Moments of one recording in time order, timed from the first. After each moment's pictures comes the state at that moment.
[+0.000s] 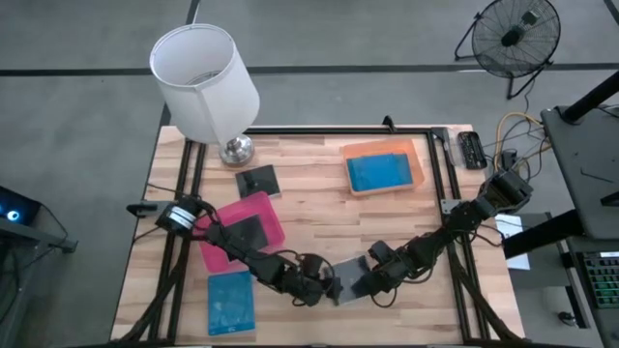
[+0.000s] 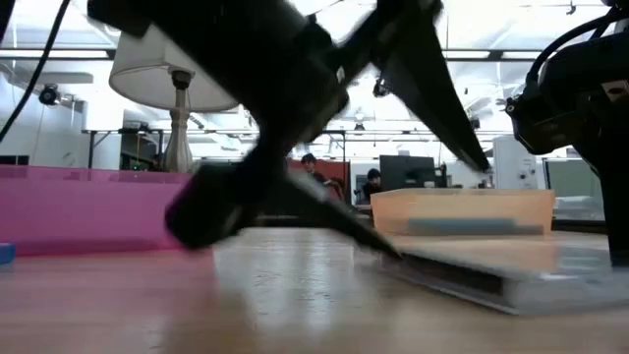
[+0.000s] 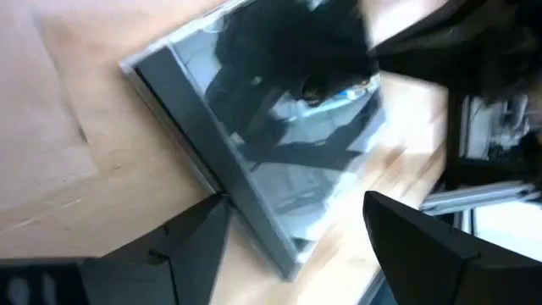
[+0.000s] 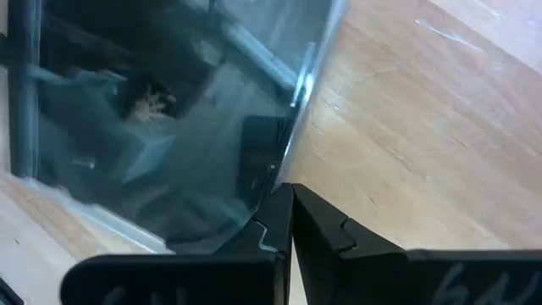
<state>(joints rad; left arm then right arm) -0.45 2.10 1.36 0.07 -0.35 -1.72 0.58 1.66 0.78 -0.33 0.11 1.57</state>
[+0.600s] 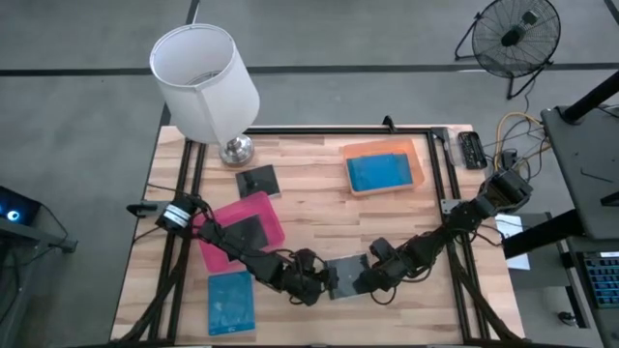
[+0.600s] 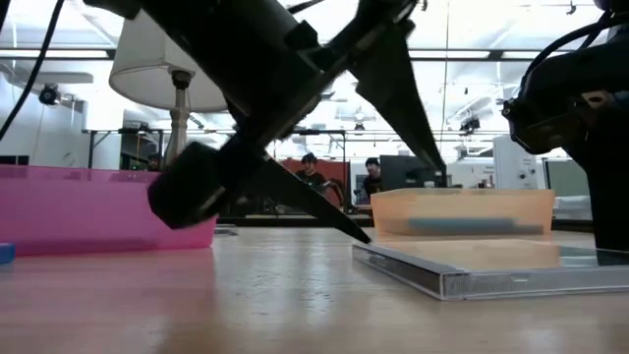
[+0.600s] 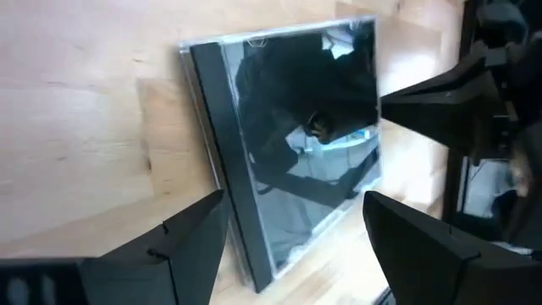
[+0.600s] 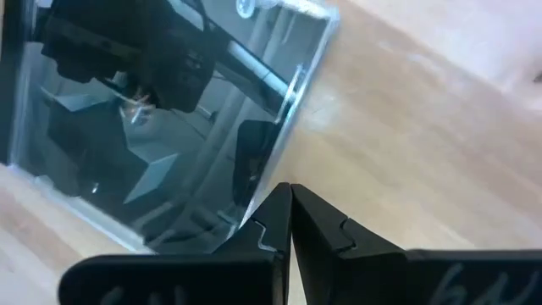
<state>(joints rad) -0.48 2.06 1.35 -0.08 -0.42 -1.89 0.58 1.64 0.79 -0.39 0.14 1.62</state>
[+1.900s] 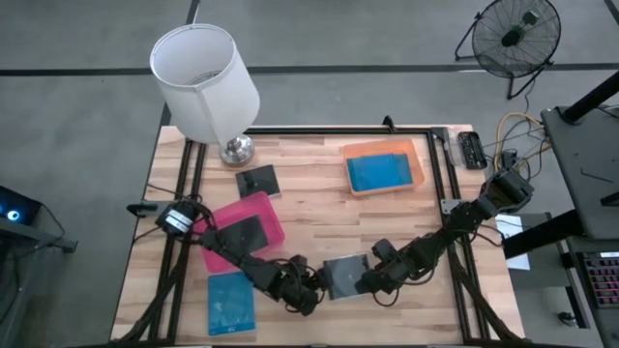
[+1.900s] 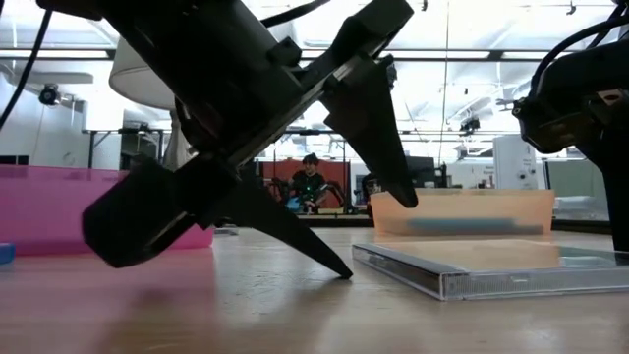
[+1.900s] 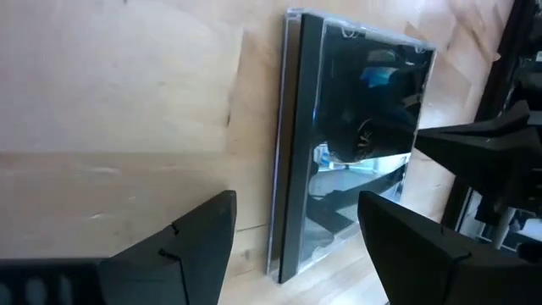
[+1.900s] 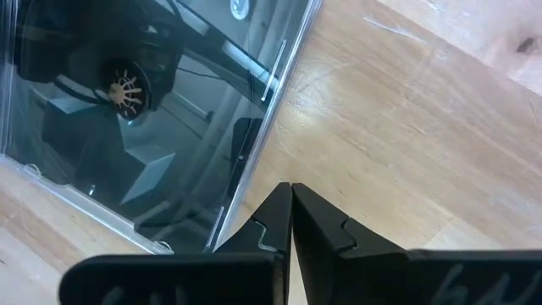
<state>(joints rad) -0.52 2.10 1.36 -0.13 -0.48 -2.20 0.62 1.63 0.79 -0.41 0.13 1.66</state>
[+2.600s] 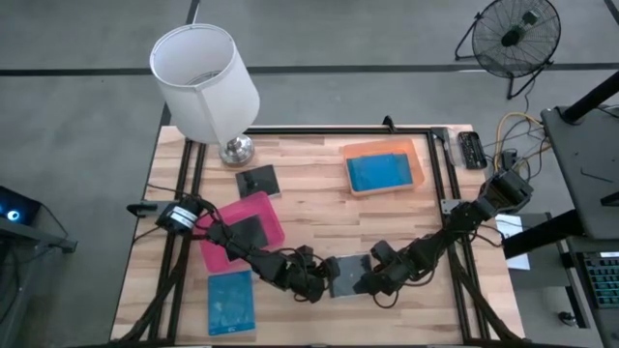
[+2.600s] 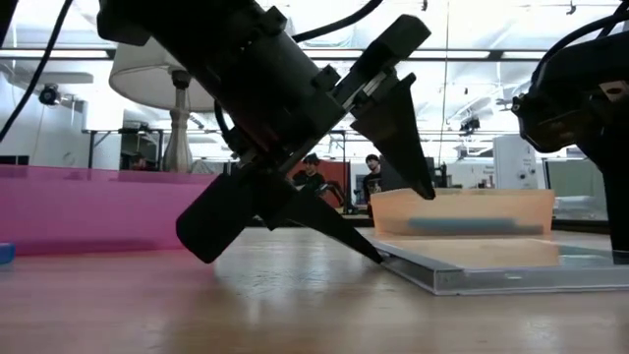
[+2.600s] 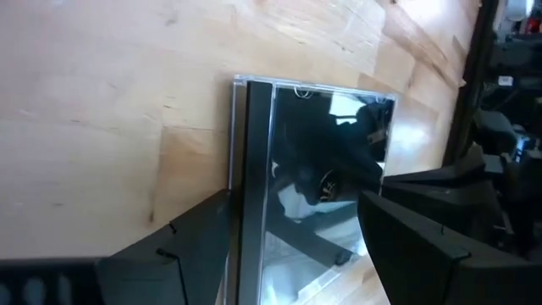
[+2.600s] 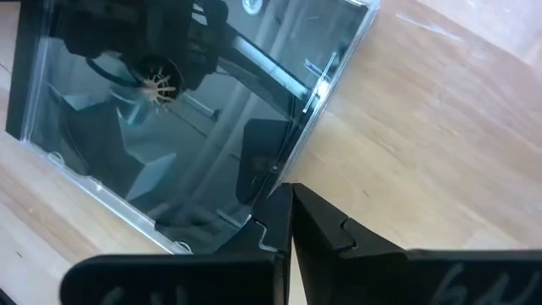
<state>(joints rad) -0.45 2.10 1.36 -0.04 -0.52 -2.08 0.61 1.64 0.79 -0.36 0.15 1.64</state>
